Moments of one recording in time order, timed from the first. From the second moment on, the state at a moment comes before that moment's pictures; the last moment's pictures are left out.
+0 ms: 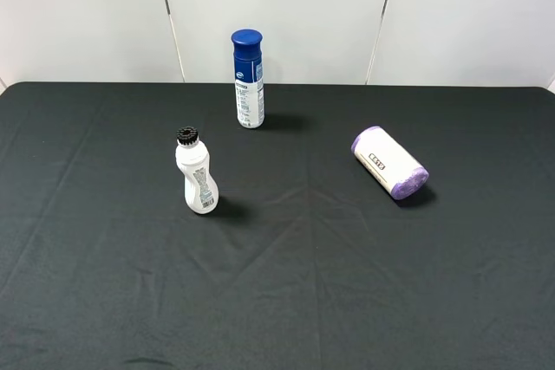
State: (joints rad) left arm 0.04 -0.01 -0.49 0.02 1.06 -0.01; right arm -0.02 0.00 -0.50 0.00 1.01 0.00
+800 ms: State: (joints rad) left arm 0.04 -0.01 -0.49 0.02 1.06 -0.01; right arm -0.02 0.00 -0.50 0.00 1.02 0.00
